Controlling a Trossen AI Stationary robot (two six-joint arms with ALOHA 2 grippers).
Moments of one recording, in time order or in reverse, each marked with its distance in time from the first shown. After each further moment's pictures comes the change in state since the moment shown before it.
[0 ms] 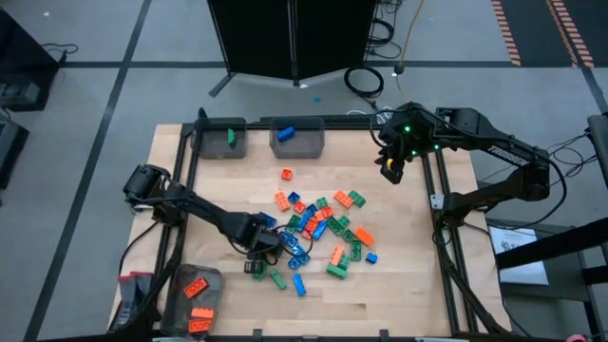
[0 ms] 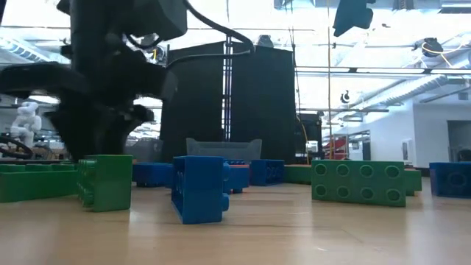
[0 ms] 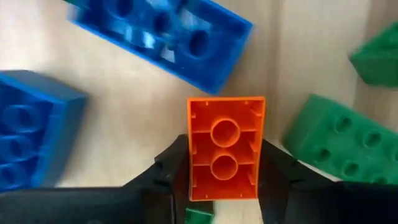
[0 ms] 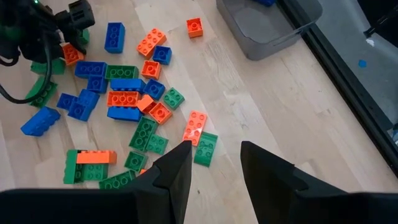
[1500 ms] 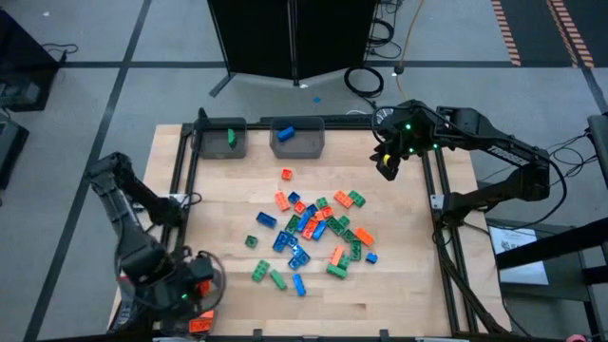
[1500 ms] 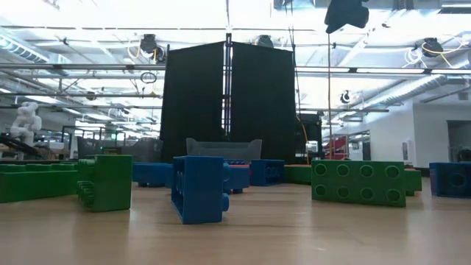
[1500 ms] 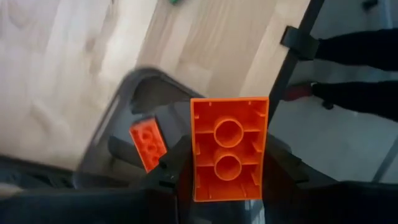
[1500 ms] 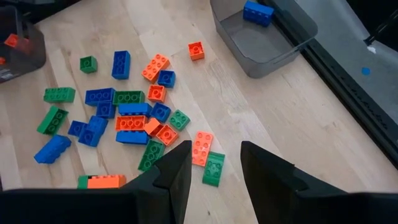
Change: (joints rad) left arm -0.672 -0.340 0.265 -0.467 -0.035 -1.115; right arm 0.000 0.000 0.000 0.077 0.004 0.065
